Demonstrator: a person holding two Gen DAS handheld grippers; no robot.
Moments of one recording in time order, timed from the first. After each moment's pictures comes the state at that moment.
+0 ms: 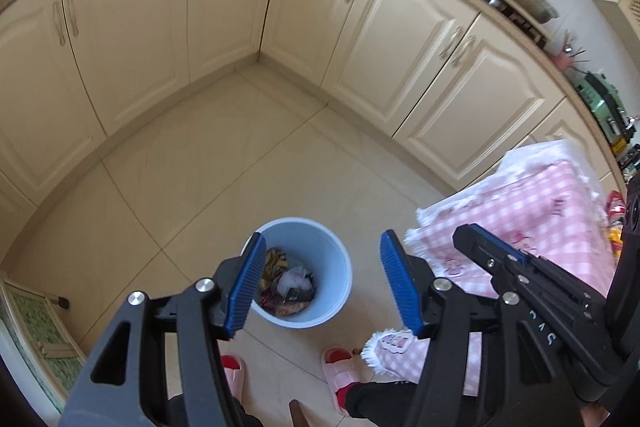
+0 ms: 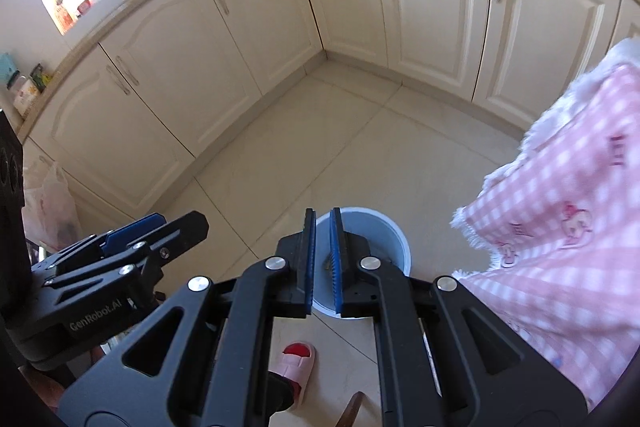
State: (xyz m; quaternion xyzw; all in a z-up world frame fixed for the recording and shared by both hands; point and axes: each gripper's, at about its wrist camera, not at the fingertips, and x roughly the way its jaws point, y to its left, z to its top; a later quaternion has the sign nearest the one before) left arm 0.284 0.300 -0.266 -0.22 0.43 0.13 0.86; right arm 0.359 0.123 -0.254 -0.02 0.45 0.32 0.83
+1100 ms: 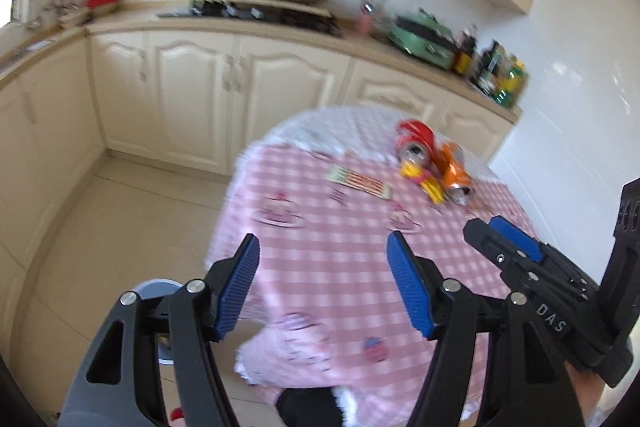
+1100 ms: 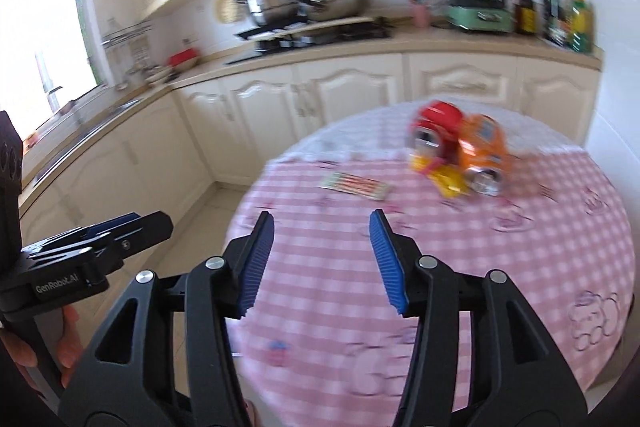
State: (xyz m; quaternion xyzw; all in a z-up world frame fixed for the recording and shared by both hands) left arm 0.294 0.006 -0.132 -0.09 0.37 -0.12 0.92; right arm 0.279 -0.222 -0.133 0.08 0.30 0.11 0.94
